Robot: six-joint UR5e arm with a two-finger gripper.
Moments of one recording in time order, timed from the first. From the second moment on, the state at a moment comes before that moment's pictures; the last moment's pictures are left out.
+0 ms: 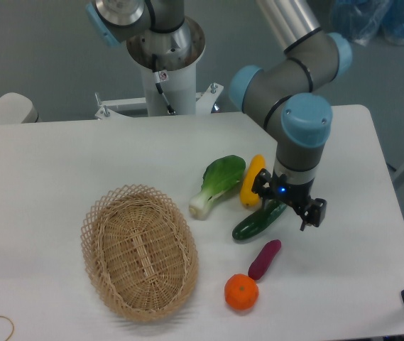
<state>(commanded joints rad) 2.62 -2.01 -1.70 -0.86 1.52 1.24</state>
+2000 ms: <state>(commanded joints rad) 2.57 -2.07 -1.77 -0.74 1.62 1.29</state>
